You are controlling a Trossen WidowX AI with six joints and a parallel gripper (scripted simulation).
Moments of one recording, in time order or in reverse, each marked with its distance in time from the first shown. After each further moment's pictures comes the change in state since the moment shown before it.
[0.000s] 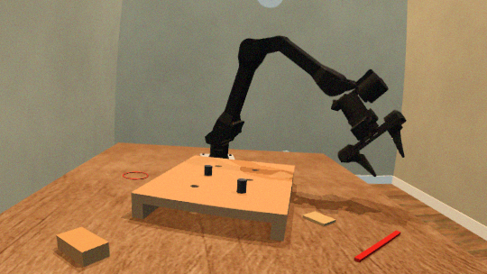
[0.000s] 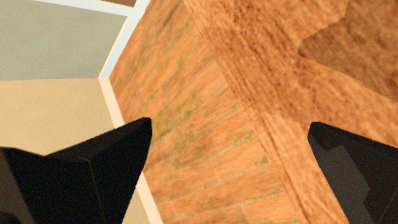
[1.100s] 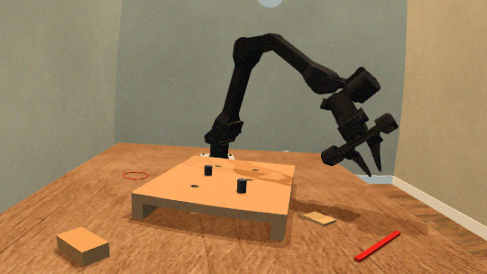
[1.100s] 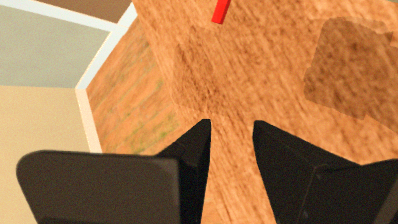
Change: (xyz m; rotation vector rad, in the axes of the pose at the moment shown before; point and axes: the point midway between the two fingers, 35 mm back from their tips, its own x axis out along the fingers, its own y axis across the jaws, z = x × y) arm 0.006 -0.017 0.072 -0.102 -0.067 -0.068
